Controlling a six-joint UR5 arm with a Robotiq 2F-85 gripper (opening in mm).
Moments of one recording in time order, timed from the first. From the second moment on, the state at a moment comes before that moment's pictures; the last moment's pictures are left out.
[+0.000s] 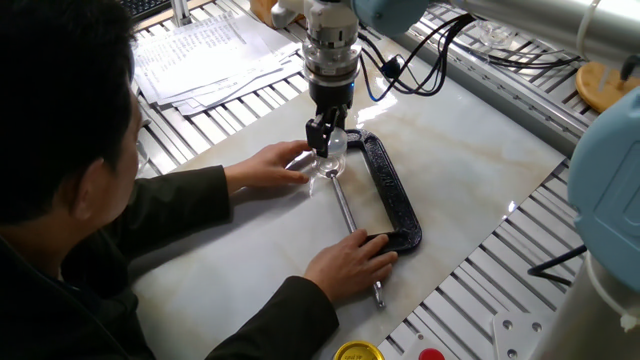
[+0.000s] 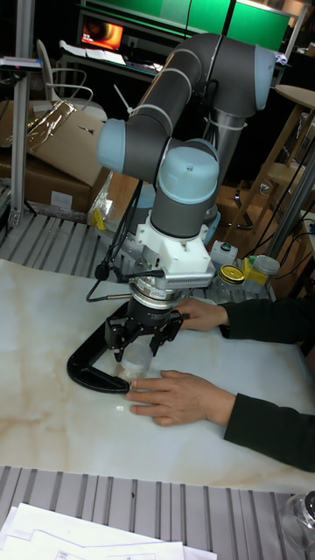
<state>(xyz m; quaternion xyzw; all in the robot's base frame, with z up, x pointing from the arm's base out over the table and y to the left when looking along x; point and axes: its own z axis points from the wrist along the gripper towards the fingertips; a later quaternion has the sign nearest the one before) 0.554 0.005 0.060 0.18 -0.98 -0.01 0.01</state>
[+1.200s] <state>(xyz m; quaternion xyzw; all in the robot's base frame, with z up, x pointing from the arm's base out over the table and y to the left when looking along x) 0.557 -0.008 0.059 0.37 -0.93 0.03 0.00</state>
